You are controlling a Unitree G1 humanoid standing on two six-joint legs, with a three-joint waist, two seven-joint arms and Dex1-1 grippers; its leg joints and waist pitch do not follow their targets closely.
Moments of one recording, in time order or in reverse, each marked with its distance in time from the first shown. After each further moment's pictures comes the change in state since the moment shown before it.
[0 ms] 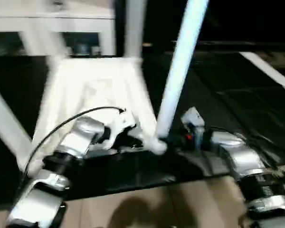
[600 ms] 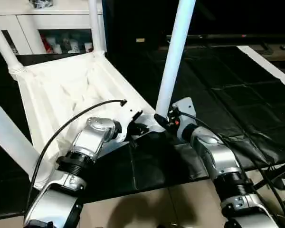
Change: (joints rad) left arm 0.010 -0.107 0.068 -0.076 0.001 0.136 0.256; right arm -0.001 0.160 -0.081 -0.011 -0.045 -0.005 -0.354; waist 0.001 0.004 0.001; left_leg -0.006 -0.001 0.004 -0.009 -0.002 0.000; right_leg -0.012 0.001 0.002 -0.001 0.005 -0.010
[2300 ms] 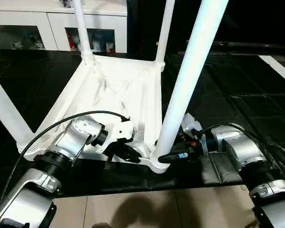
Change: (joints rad) left arm -0.007 0.245 -0.207 0.042 -0.022 -0.412 -0.603; right arm -0.119 -0.304 0.219 0.188 0.116 -0.120 0.979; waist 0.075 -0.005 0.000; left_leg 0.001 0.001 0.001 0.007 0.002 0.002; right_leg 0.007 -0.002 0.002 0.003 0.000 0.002
